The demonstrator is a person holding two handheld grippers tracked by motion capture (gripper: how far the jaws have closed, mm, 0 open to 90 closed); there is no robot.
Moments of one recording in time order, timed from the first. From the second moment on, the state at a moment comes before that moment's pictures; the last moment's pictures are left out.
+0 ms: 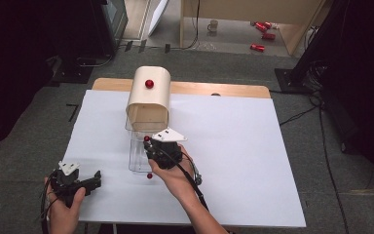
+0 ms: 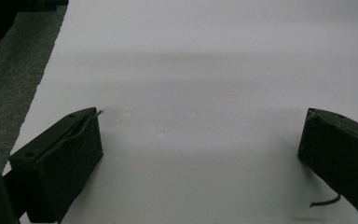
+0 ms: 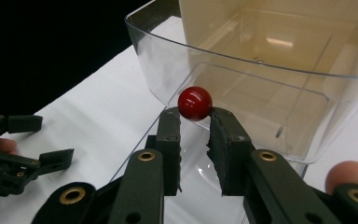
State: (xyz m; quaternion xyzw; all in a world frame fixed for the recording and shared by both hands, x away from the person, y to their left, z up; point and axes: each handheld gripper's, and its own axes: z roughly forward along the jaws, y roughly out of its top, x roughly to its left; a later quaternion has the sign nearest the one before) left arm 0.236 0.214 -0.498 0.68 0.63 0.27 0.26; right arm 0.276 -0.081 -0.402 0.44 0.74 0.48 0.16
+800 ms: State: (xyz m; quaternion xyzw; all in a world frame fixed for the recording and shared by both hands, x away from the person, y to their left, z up) left arm 0.236 0.214 -0.498 0.68 0.63 0.27 0.26; right arm 0.318 -0.083 -0.405 0.46 0.74 0.46 0.18
